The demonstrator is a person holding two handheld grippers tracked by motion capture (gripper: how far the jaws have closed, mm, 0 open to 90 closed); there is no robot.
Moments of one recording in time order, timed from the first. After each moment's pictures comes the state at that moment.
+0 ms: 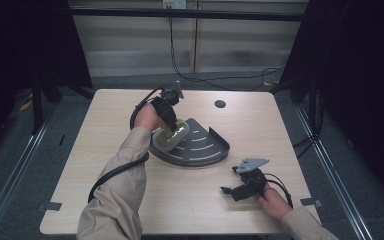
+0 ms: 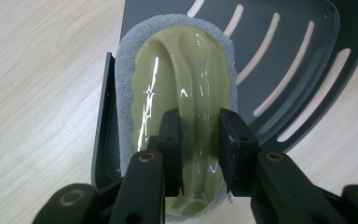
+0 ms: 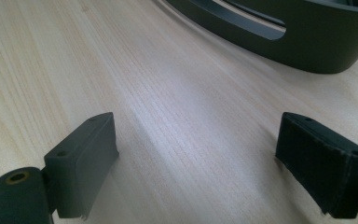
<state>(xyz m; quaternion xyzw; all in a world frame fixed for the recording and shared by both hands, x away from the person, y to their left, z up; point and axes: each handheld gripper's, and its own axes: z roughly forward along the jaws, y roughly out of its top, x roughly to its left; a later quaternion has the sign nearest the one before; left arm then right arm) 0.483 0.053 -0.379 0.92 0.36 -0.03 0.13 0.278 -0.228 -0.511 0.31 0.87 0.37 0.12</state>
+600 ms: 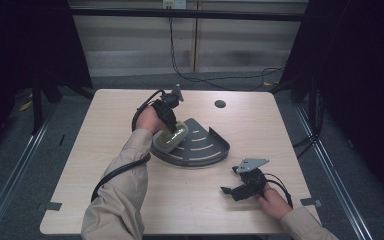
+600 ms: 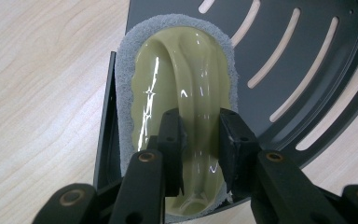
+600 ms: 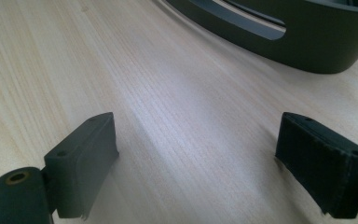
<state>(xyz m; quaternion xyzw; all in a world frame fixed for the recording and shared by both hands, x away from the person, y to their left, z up) 0.490 0.053 -0.397 0.92 0.36 -0.03 0.12 0.278 -0.228 -0.511 0.31 0.87 0.37 0.12</state>
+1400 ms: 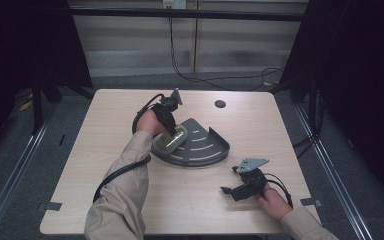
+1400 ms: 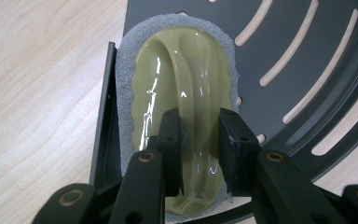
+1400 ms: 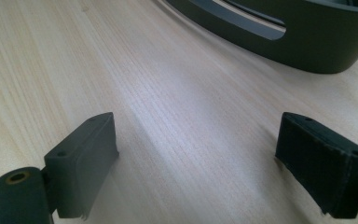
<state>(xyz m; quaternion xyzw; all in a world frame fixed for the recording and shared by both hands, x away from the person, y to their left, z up) 0.493 0.055 -0.415 0.92 0.37 -0.04 0.12 0.278 -0.228 -0.511 0.31 0.86 0.38 0.12</state>
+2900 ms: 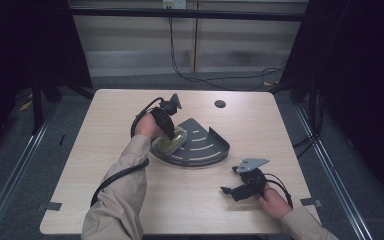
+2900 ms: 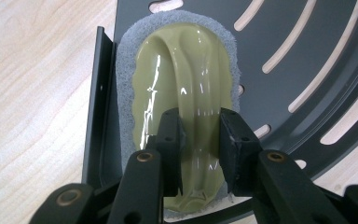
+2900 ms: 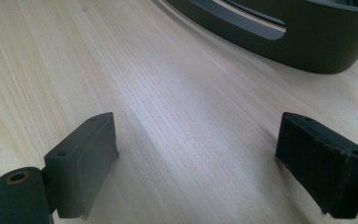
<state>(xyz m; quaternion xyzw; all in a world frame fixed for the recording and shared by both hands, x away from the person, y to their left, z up) 0.484 0.060 -0.422 0.93 0.36 -0.04 0.12 0.278 -0.228 -0.511 0.31 0.86 0.37 0.12</state>
